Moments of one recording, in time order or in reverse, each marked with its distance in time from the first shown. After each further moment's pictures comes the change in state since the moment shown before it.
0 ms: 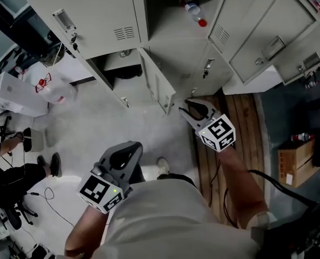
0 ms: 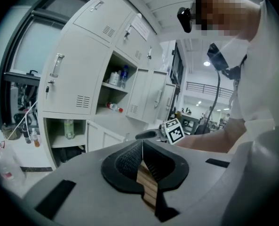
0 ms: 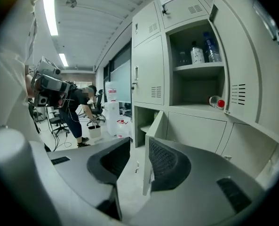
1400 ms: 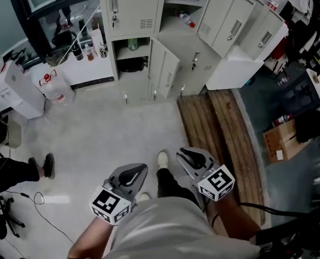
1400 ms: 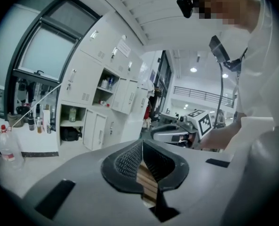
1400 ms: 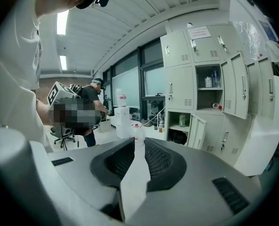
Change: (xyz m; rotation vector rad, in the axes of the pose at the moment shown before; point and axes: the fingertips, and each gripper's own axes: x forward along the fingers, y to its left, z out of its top) left arm -0.286 -0.159 -0.153 0.022 -0.049 -0.135; right arm -0.170 0.427 0.018 0.056 -0.047 -0.101
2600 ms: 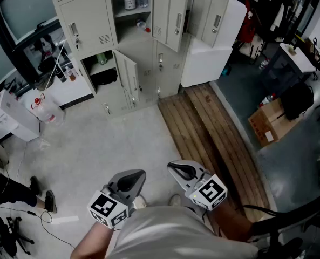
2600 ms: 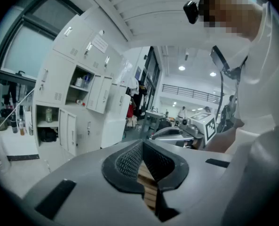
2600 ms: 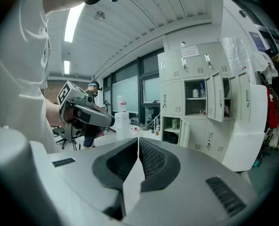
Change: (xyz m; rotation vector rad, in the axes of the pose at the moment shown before) left arm 0.051 -0.188 0.009 0.042 0.016 -0.111; right arm -0.192 0.026 -0.019 -0.038 -0.049 -0.016
